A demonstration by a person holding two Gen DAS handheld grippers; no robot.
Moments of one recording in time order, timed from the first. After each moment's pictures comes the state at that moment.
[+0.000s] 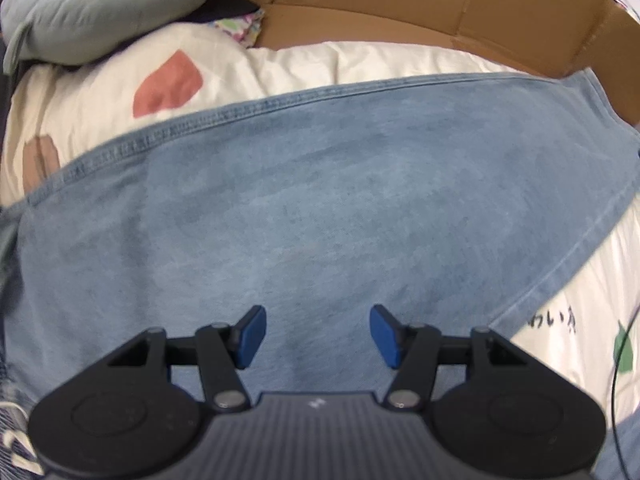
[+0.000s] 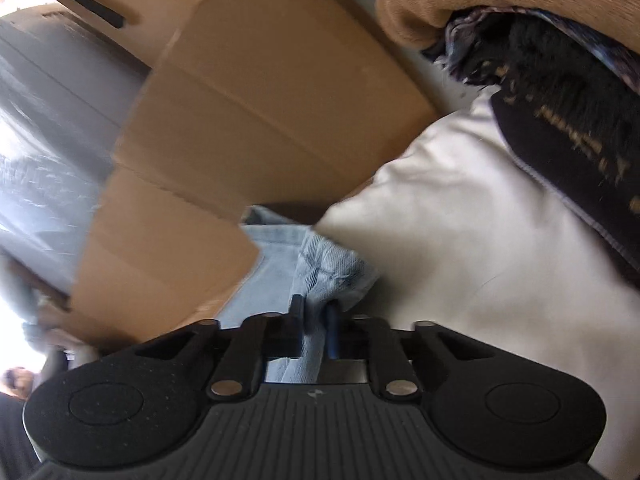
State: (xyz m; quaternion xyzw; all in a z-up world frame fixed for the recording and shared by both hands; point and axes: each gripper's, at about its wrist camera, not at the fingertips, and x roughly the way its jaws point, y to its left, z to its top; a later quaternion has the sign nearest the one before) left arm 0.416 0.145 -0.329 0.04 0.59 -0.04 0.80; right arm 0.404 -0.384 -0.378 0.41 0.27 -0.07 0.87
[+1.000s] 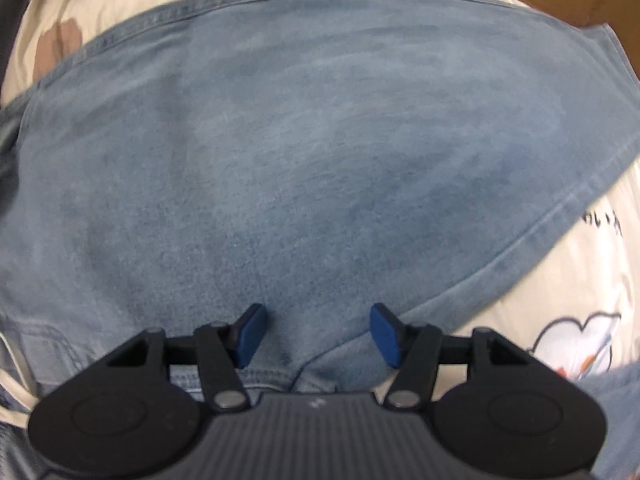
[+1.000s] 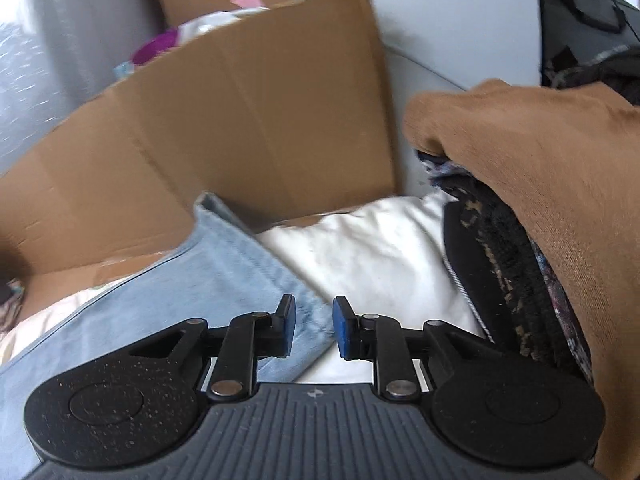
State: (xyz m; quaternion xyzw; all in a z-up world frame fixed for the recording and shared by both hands) left arm 0.371 0.201 -0.380 0.02 0.64 -0.04 0.76; right arm 0.393 -0.363 -0.330 0.19 0.33 -0.15 0.91
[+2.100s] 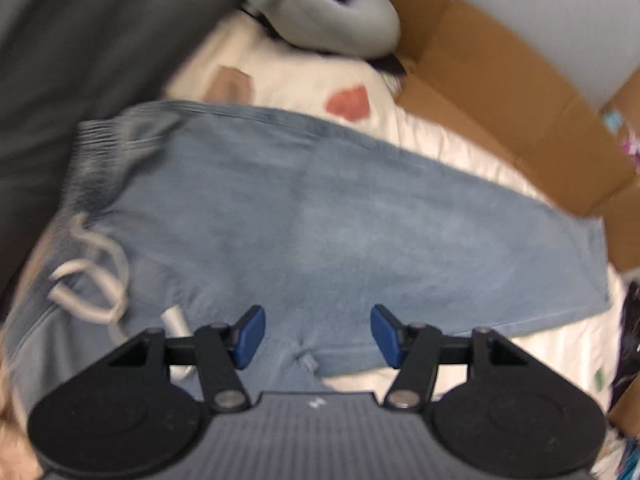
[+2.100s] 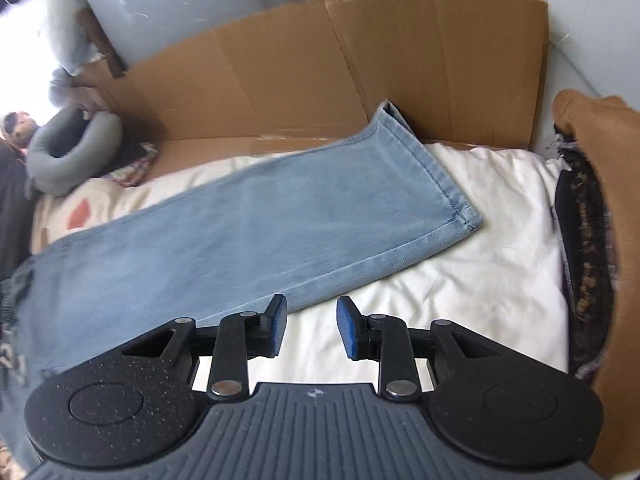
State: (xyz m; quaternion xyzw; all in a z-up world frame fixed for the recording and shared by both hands) left arm 0.311 0.259 -0.206 -0.17 0.55 0.09 0.82; right arm 0.337 -0.291 -0.255 0.15 0.44 0.05 0.88
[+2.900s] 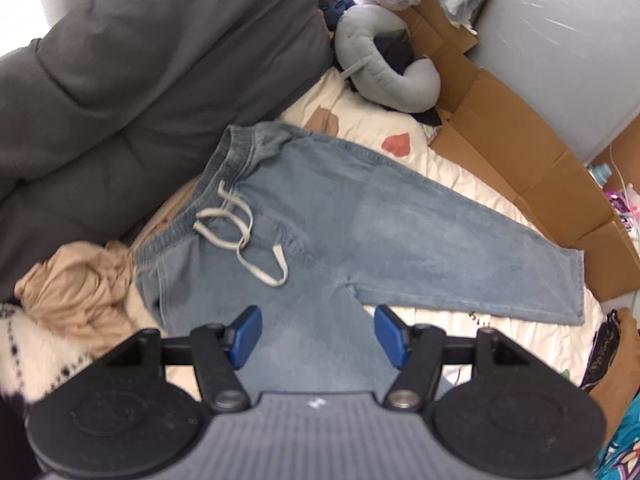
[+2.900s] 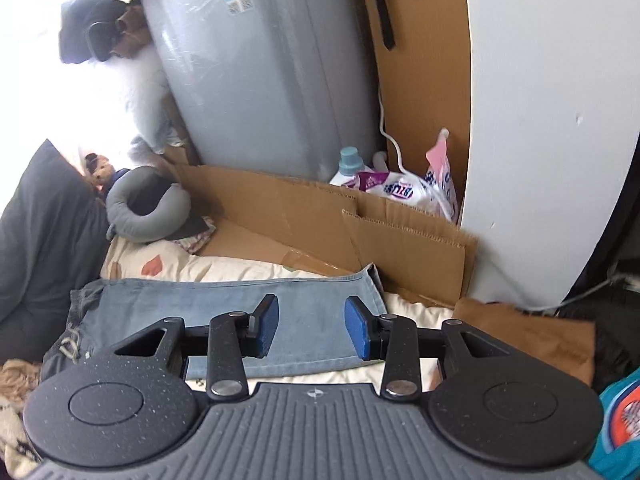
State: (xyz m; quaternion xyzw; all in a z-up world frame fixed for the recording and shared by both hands) left arm 0.177 0.261 -0.045 -0.20 0.53 0.19 0.80; right arm 0.288 -0.400 0.024 0.06 0.37 0.13 0.92
